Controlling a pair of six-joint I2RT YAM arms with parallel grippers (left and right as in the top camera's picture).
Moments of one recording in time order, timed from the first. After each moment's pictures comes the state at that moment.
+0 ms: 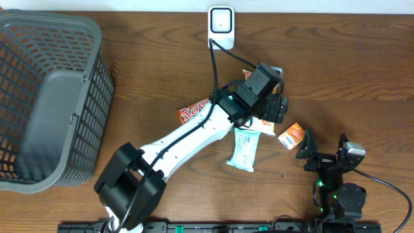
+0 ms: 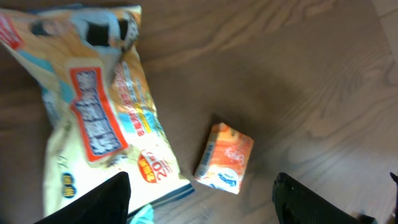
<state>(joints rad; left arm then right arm) -0.82 1.88 1.52 -0.47 0.18 -0.51 -0.05 0.01 0.01 -0.07 0.00 0.28</state>
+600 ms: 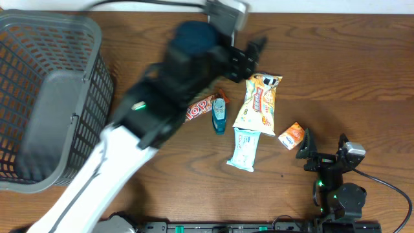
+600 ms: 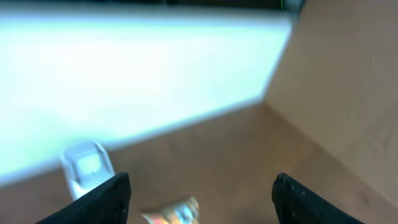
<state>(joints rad) -0.66 1.43 1.71 -0.47 0.02 -0.21 -0.05 0.01 0.01 -0.07 0.00 0.28</state>
